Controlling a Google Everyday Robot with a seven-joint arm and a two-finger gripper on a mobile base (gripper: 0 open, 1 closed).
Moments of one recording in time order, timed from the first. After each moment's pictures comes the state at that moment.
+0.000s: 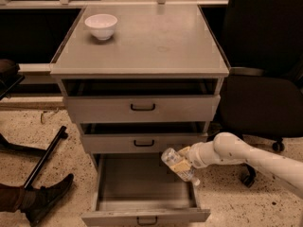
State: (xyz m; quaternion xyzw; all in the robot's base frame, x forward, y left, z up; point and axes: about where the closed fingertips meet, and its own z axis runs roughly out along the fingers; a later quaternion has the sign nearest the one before) arm 0.585 -0.131 0.443 -0.47 0.81 0.21 0.30
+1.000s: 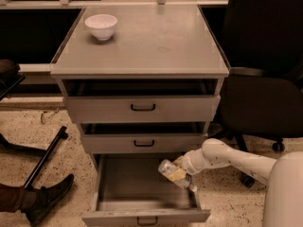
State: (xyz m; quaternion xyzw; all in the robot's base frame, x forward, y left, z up) arm 0.589 -0.117 0.352 -0.51 0.80 0.21 0.24
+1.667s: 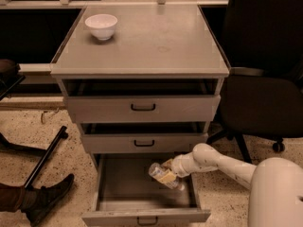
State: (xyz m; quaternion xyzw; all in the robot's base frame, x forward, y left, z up) arm 0.604 -0.074 0.302 -0.55 0.75 0.24 0.28
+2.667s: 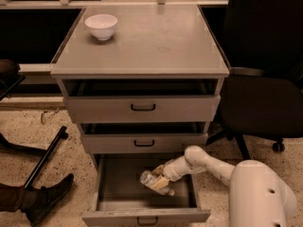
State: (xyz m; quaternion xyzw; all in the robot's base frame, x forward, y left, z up) arm 0.590 -0.029 0.256 -0.59 0.70 0.32 0.26
